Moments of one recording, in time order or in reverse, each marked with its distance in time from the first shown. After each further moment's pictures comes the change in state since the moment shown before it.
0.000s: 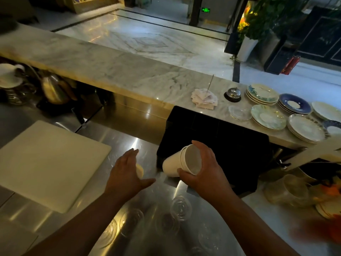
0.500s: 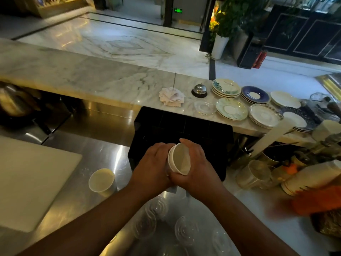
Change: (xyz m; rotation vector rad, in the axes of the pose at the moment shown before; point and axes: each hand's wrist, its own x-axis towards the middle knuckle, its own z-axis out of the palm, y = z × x) left_hand -0.007 0.177 0.023 -0.230 0.020 0.539; right_hand -0.024 0.027 -0.065 -0.020 0.050 -0.054
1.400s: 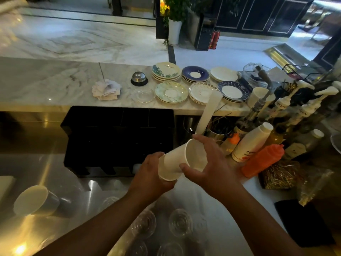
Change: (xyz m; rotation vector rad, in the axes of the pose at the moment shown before) left_hand 0.012 0.101 0.156 -0.146 -0.230 -0.181; right_hand -0.096 0.108 -0.152 -0.035 0.220 0.164
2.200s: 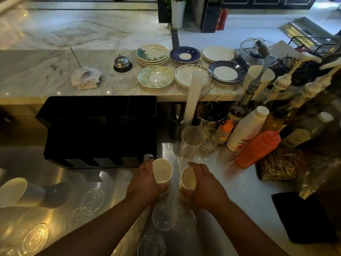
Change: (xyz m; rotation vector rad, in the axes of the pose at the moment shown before) left_hand -0.007 -0.018 0.104 0.254 -0.135 -0.291; right_hand -0.042 0.169 0.036 -0.263 -0.311 0.253
